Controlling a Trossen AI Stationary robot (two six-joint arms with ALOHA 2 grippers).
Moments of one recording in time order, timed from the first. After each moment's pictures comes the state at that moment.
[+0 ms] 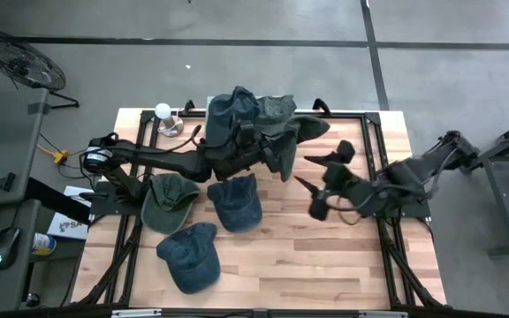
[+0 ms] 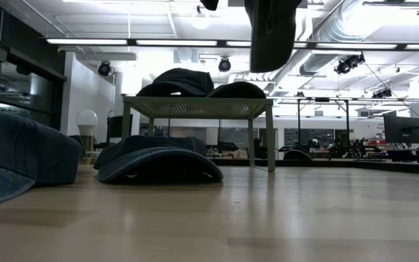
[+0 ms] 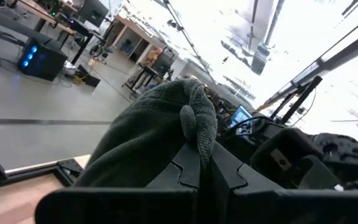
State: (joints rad) left arm -0.05 1.65 1.37 0.58 -0.50 -0.55; right arm 0.49 1.30 1.42 -0.62 0.98 0.23
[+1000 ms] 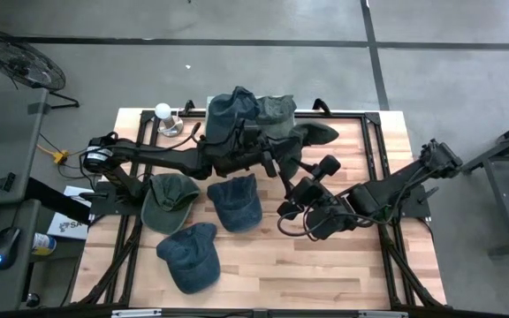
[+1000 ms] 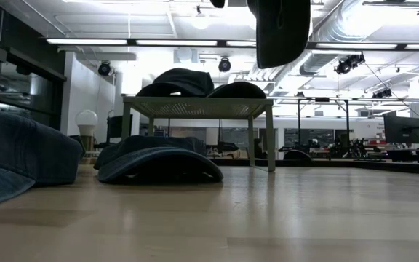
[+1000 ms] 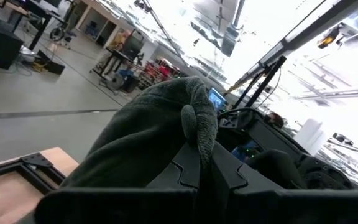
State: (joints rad) left arm -0.03 1.65 1.37 0.58 -0.31 -0.55; right arm 0.48 1.52 1.42 -0.51 1.31 0.18
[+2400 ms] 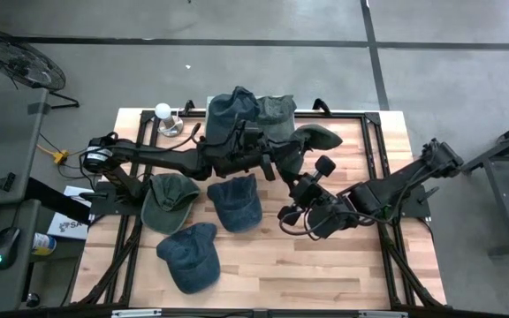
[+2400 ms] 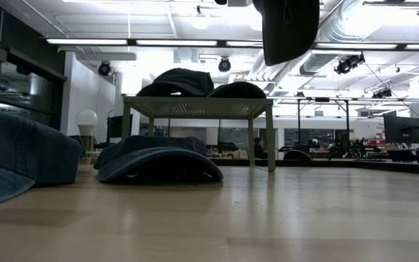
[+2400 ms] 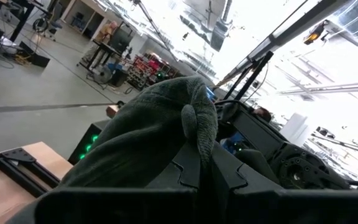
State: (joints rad) left arm -0.03 1.65 1.37 0.58 -0.27 -0.57; right arm 0.48 1.51 1.42 -0.51 1.17 0.23
